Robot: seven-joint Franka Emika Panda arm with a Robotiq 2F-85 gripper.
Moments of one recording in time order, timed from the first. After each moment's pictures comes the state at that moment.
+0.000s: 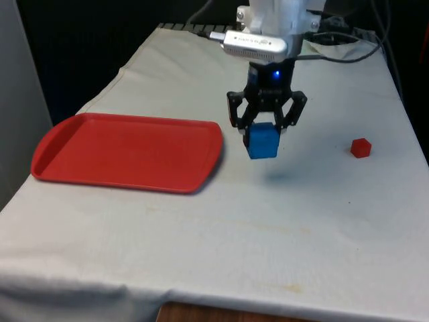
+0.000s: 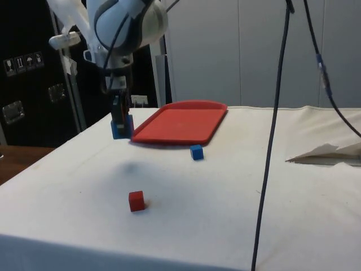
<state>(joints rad) 0.43 0.57 -0.46 -1.86 0.23 2.46 -0.45</state>
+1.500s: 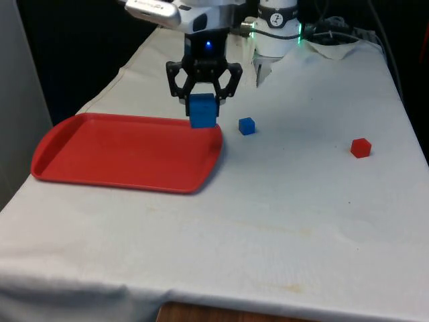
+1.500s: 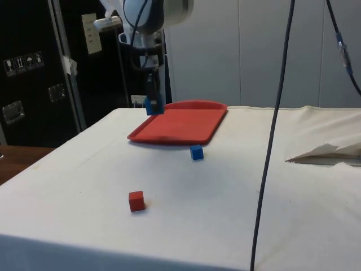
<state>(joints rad) 0.39 0.46 -0.60 -1.98 0.25 2.42 -0.63</state>
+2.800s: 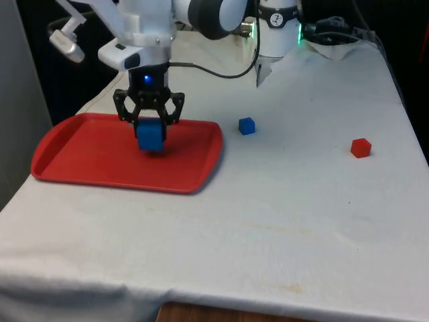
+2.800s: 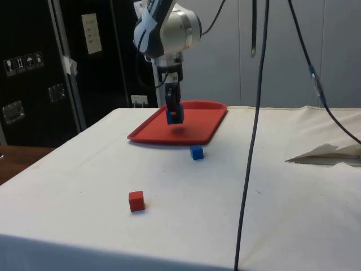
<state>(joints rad) 0.32 0.74 -0.74 -1.87 0.58 2.42 -0.90</state>
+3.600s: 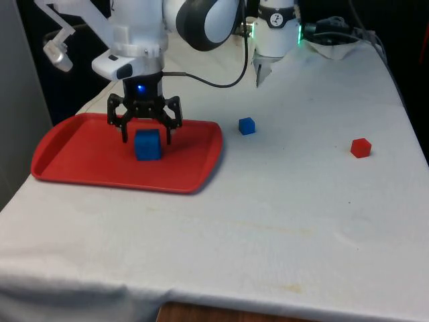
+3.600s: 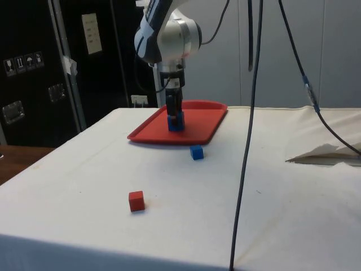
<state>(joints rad) 0.31 0.81 -0.75 -1.83 0.71 2.40 -0.98</state>
